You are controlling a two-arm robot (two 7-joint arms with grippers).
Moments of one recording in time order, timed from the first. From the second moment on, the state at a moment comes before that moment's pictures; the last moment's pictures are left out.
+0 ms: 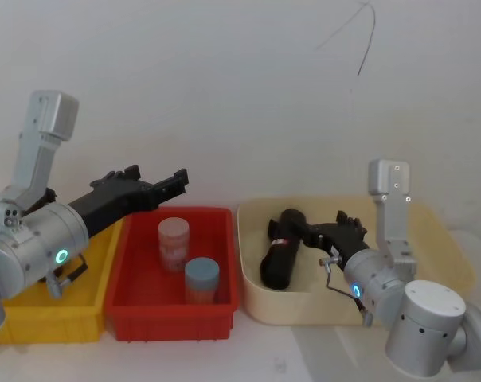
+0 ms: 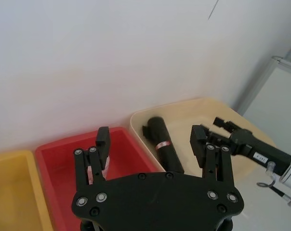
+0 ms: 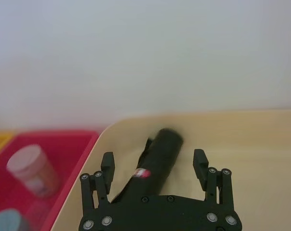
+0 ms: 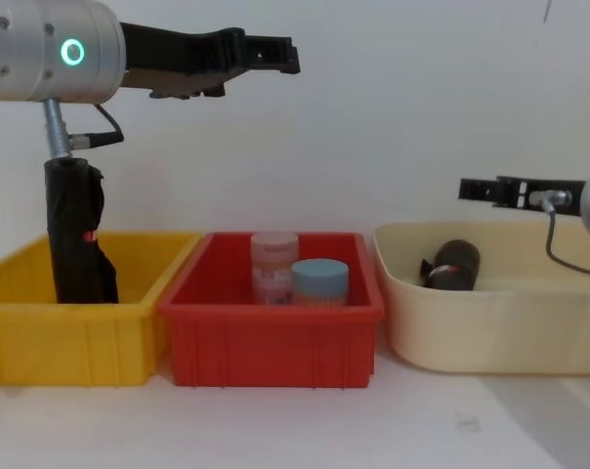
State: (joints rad) left arm -0.52 0.24 0.30 -1.62 -0.61 0.54 -0.22; right arm 0.44 0.06 -0.15 -1.36 0.25 0.33 0.02
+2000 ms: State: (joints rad) left arm -0.50 0.24 0.28 -1.63 -0.61 0.53 -0.19; right arm 0.44 0.20 -0.44 -1.52 0.15 0.39 0.39
